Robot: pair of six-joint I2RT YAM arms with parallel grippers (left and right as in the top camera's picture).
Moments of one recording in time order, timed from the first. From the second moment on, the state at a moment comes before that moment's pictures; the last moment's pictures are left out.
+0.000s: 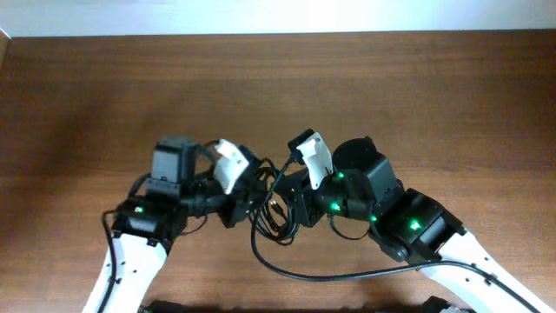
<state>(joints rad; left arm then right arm) -0.22 1.10 0.87 -0.65 0.78 0.28 0.73 1.18 1.06 -0.47 -0.39 0.30</state>
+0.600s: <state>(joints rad) -0.27 1.10 0.87 -0.66 0.73 0.29 0.73 1.06 1.08 -0.52 -0.31 0.30</state>
